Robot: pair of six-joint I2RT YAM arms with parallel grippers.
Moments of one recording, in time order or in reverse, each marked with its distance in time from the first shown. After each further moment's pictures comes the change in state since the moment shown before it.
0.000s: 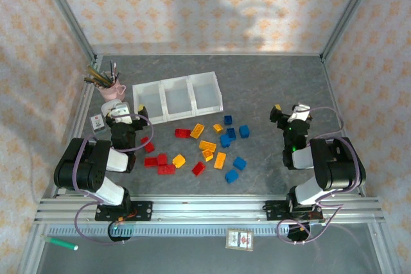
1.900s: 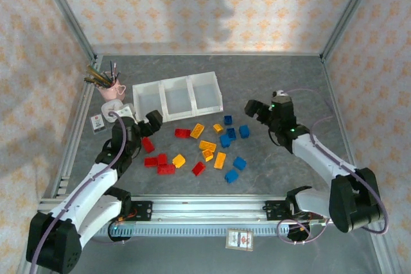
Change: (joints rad) left arm -0.238 -0.678 0.222 -1.244 0.162 -0.589; right arm 0.297 -0.322 0.431 -1.184 -0.206 0.438
